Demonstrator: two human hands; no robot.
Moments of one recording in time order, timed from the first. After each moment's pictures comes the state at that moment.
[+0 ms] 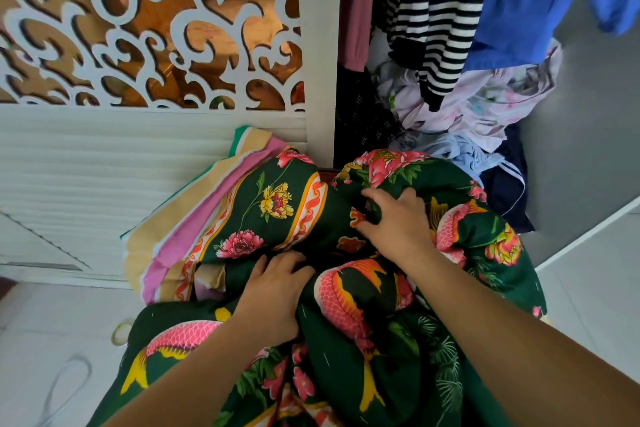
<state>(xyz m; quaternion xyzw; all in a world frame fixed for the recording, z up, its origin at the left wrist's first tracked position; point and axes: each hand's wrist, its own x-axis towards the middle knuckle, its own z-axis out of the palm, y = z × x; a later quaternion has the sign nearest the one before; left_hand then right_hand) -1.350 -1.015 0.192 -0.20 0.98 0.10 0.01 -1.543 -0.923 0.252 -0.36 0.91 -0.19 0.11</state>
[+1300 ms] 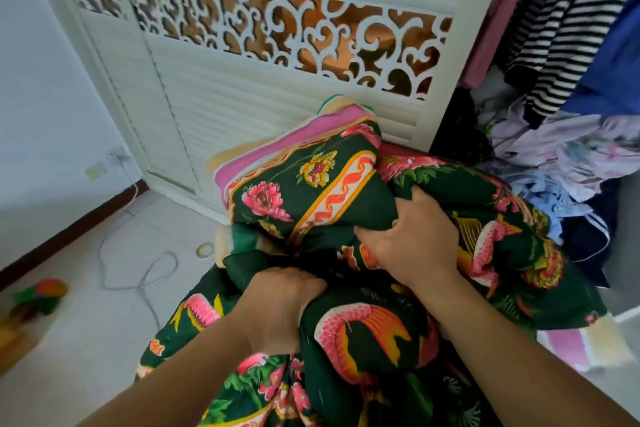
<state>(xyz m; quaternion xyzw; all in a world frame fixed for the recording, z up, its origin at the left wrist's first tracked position) -1.142 -0.867 0.235 -0.23 0.96 0.09 -0.13 -1.328 -0.817 0.317 -0.55 0.79 -0.28 -0.02</state>
